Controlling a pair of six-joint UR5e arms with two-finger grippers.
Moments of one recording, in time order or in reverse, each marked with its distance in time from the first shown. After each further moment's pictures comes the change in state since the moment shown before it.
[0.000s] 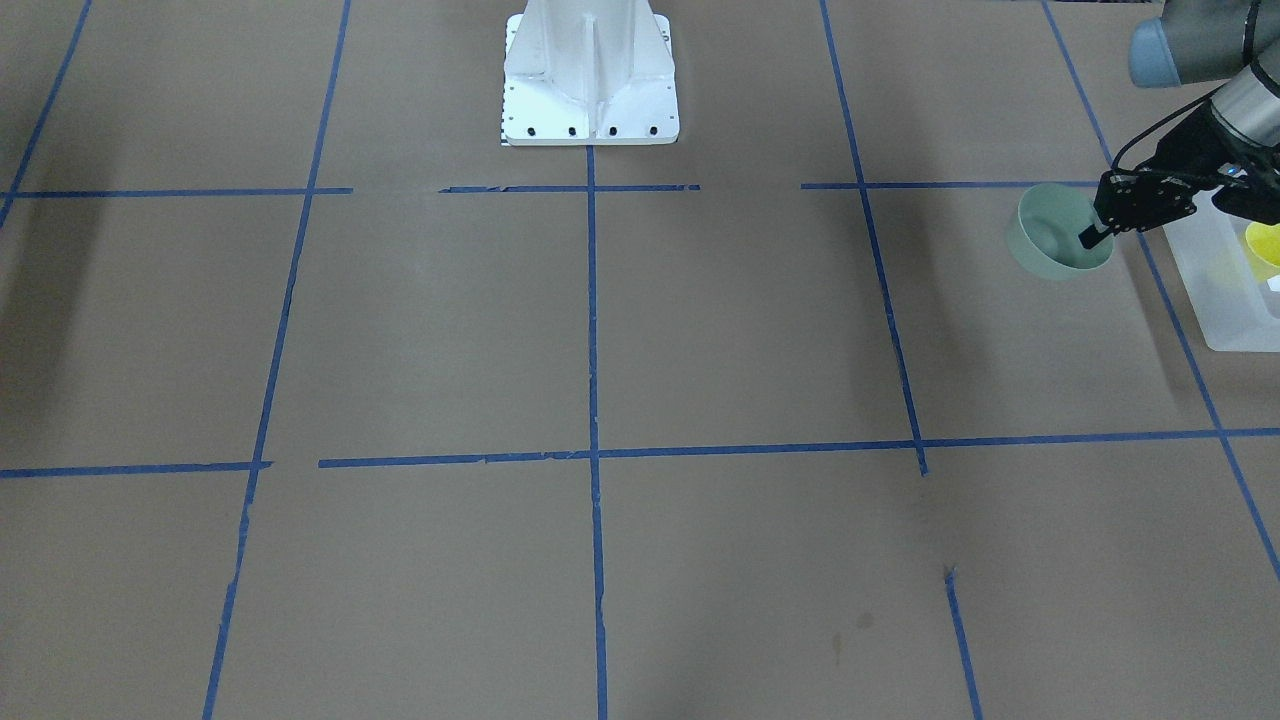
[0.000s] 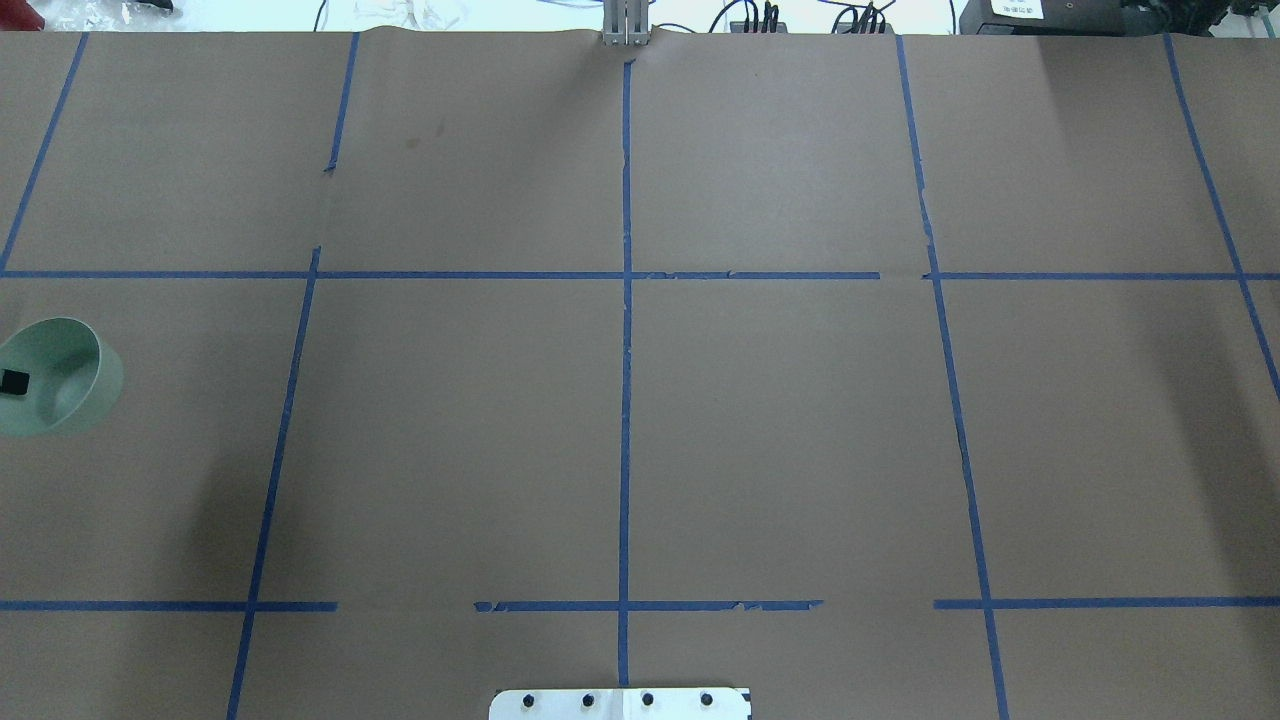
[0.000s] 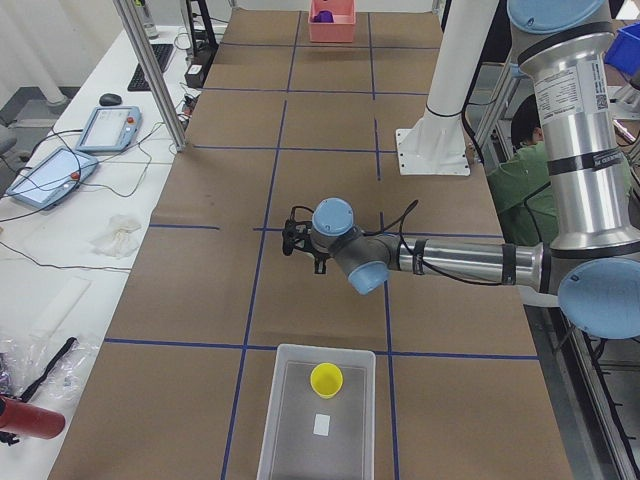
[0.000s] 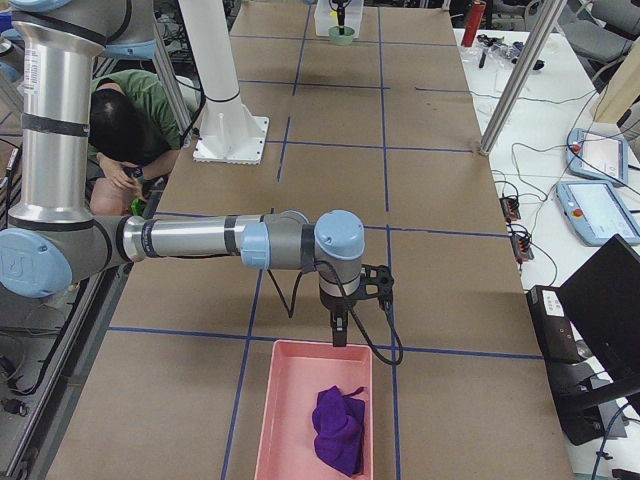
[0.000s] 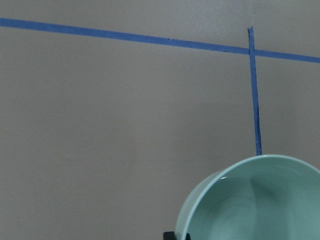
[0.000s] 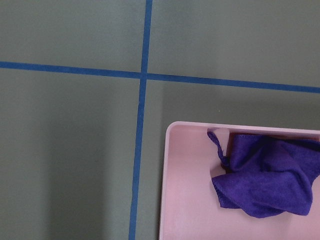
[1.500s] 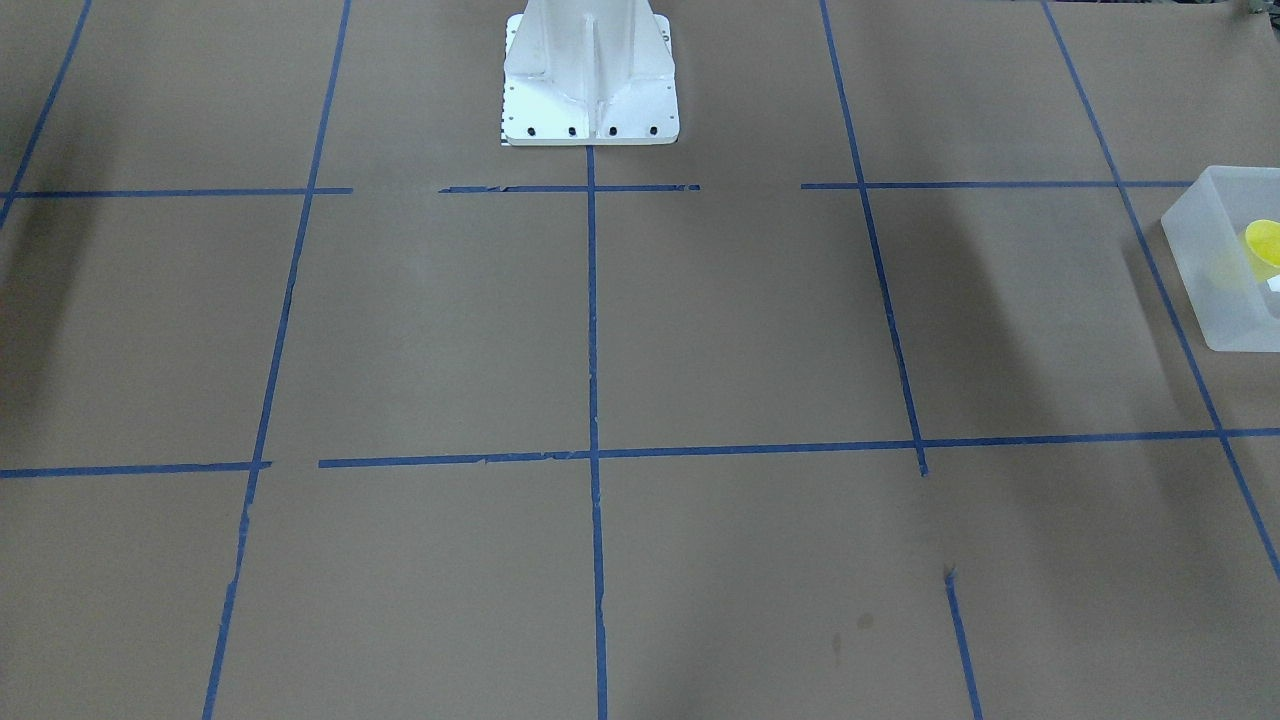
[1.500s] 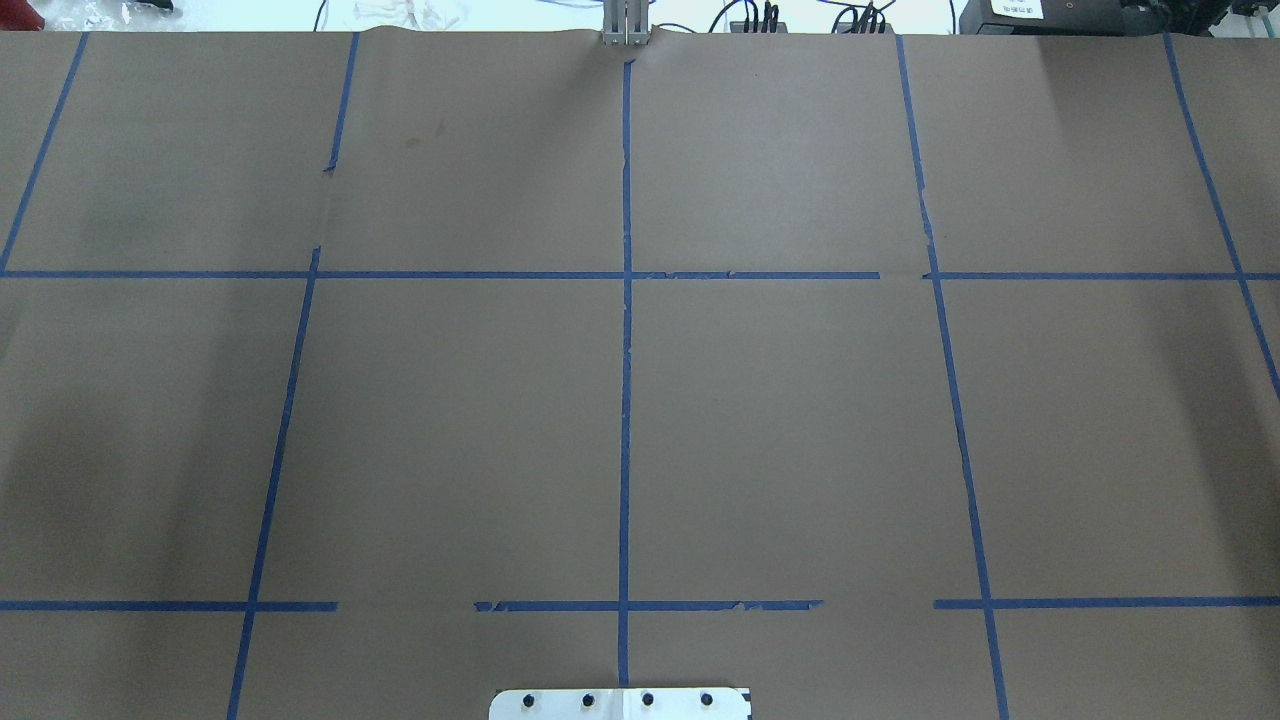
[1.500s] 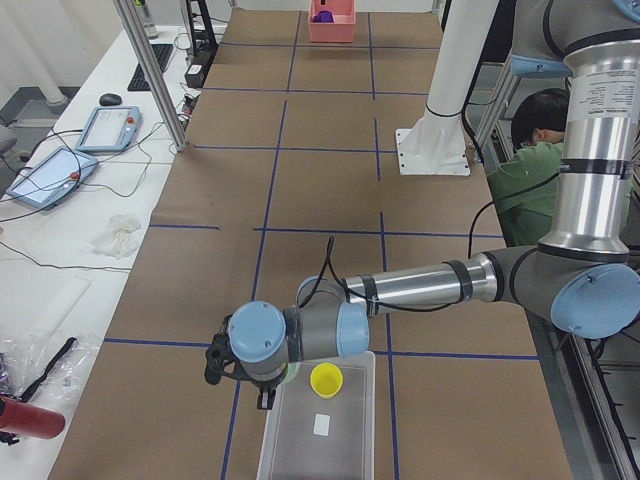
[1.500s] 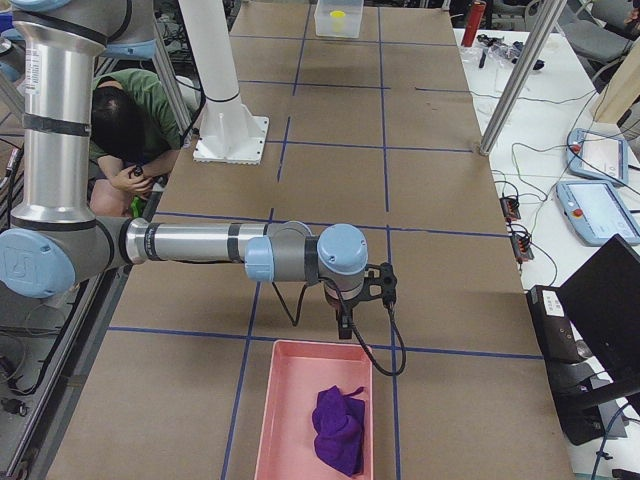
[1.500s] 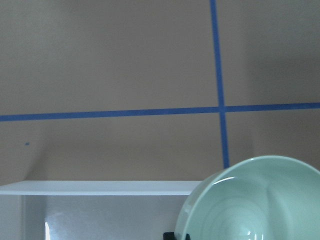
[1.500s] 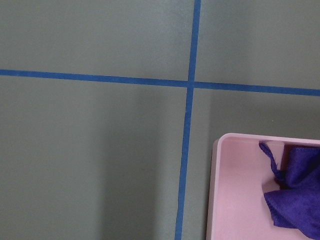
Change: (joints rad) left arm -0.627 -0.270 0.466 0.724 0.032 1.063; right arm -0.001 0.008 -0.036 0.046 0.161 0.005
